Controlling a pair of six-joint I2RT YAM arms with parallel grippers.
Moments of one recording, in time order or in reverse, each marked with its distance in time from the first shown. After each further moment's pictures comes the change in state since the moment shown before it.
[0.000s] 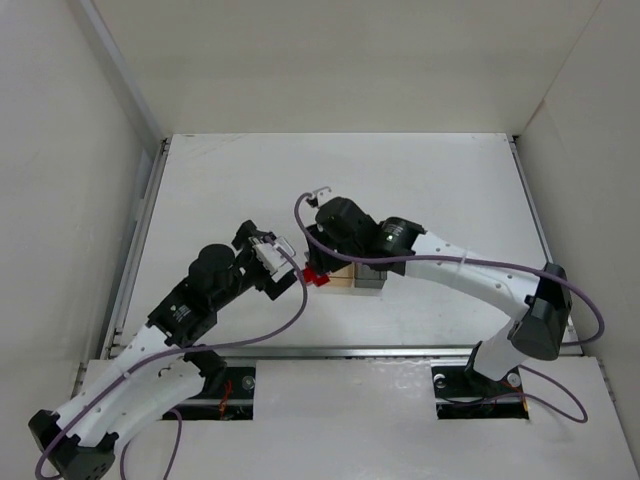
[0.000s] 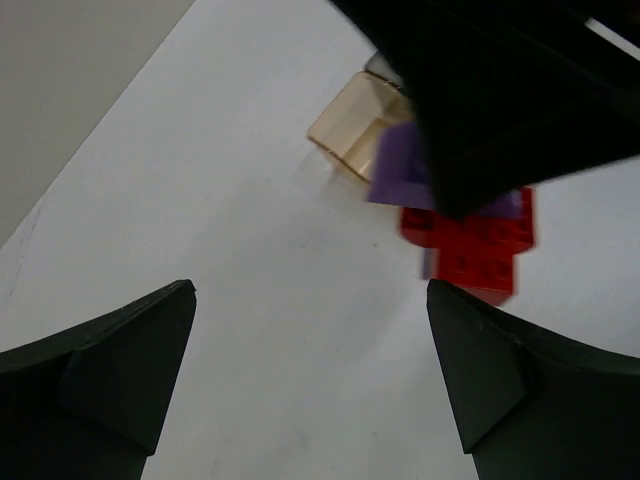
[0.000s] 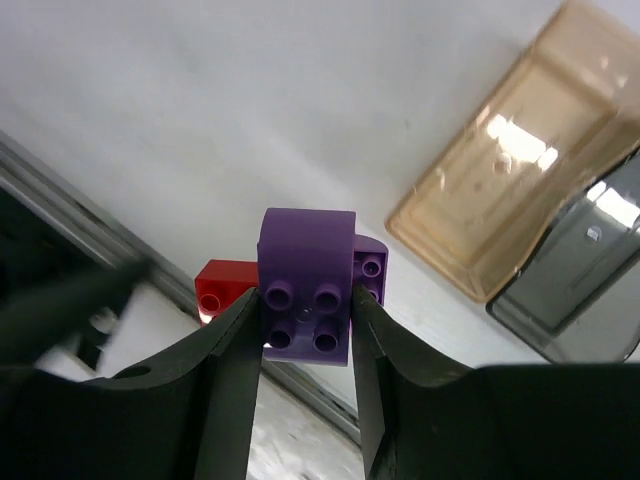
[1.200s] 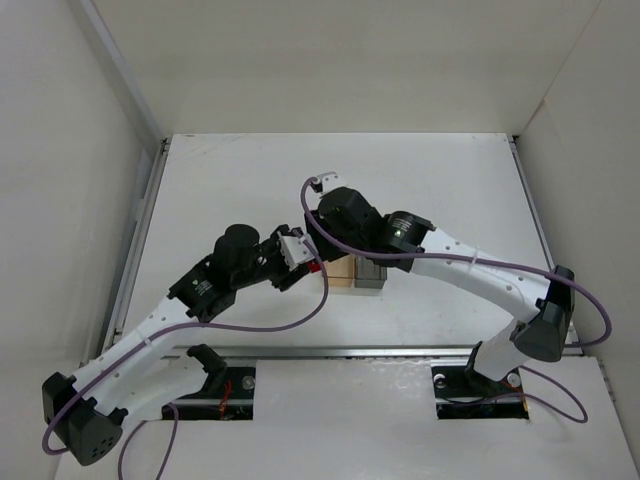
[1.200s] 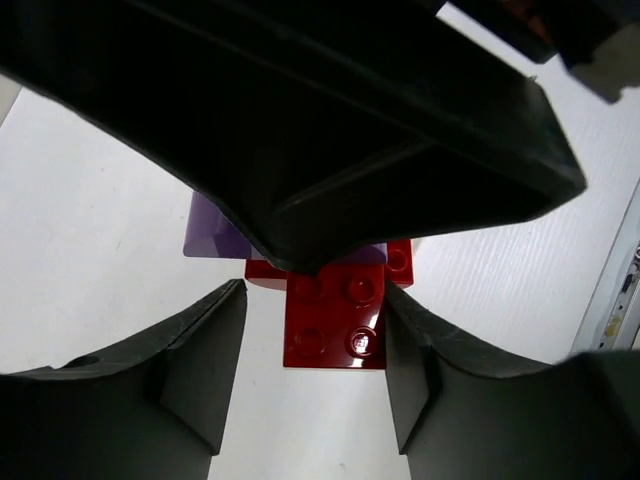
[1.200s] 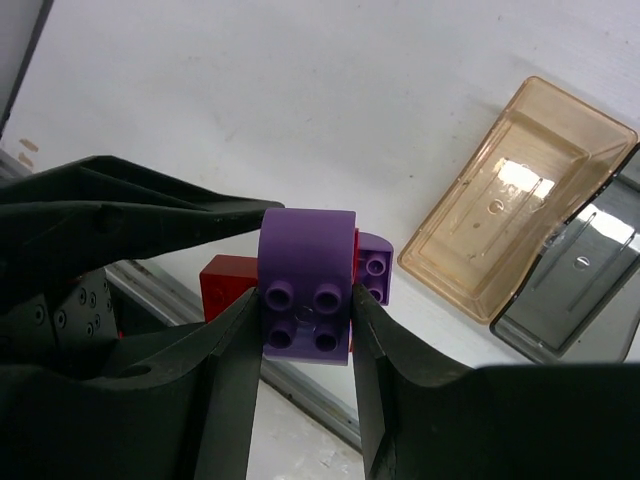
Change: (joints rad) left arm -0.019 0.225 0.116 -0.038 0.273 0.069; right arm 0.006 -0.021 0.140 -0.004 0.081 0.057
